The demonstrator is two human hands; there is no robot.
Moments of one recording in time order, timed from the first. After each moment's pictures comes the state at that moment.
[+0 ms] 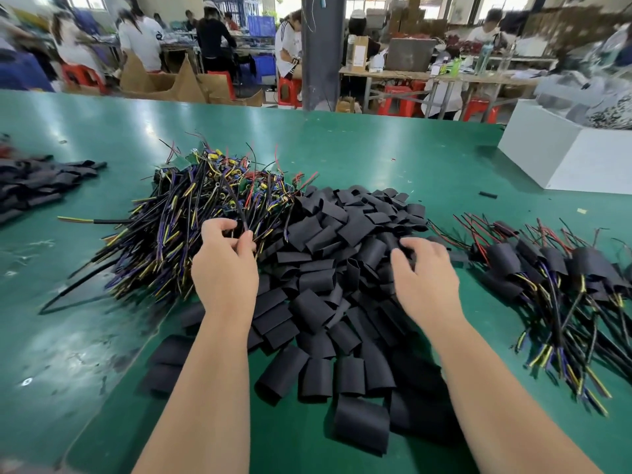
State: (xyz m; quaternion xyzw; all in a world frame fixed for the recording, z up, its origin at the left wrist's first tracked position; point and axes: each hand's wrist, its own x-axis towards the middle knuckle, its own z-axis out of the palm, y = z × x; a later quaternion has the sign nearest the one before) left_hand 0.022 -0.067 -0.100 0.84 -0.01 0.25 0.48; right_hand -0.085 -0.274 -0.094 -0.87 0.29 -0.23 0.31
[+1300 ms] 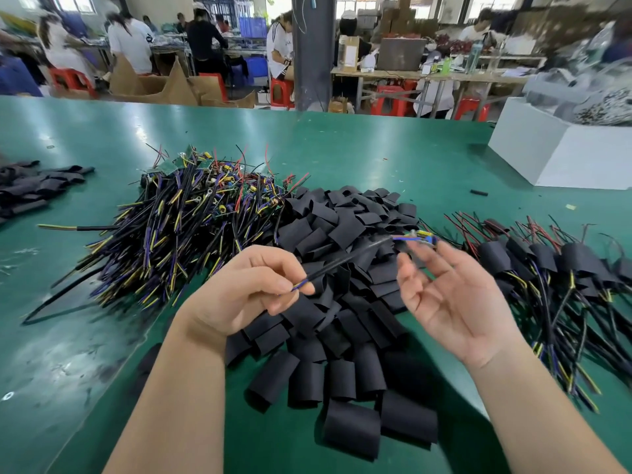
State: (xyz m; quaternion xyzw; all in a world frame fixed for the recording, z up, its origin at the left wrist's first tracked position) left_hand 0.001 -0.062 -0.076 0.52 -0.41 -0.32 0.68; right_hand -0.133 -0.283 -0.065 -0.30 0.16 -0.09 0.94
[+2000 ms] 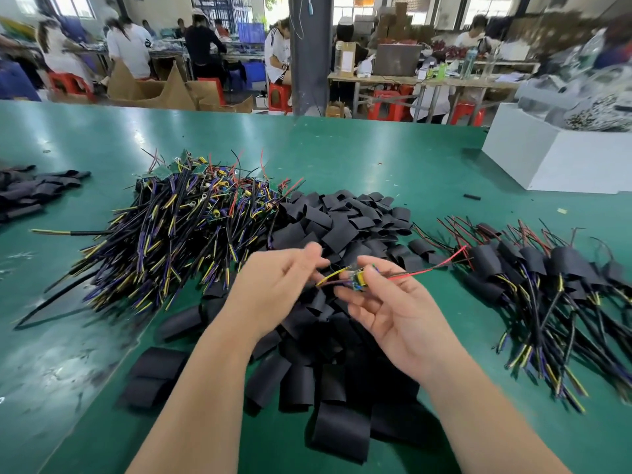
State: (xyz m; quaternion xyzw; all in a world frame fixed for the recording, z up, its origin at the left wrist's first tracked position) left_hand -0.018 -0.097 -0.079 0.79 -0.34 0.01 0.51; right_hand -0.120 -0.242 -0.081 -0.44 0.11 -0.11 0.88
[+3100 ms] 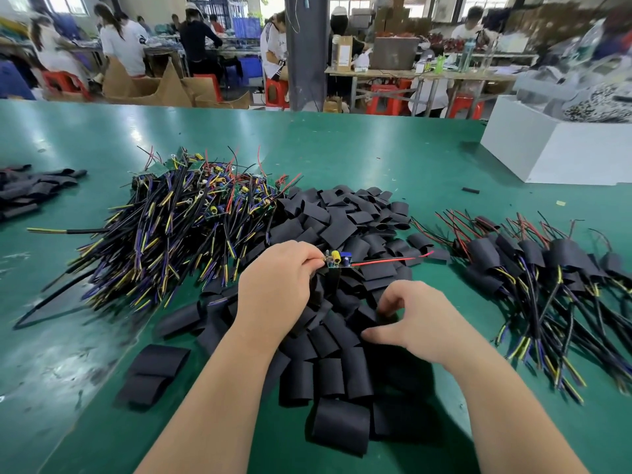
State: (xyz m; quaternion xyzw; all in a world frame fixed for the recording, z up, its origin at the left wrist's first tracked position) left_hand -0.028 -0.112 -0.086 0.85 -0.33 0.21 0.35; right_hand -0.134 -0.276 -0.085 -0.94 0.19 -0.02 0.28
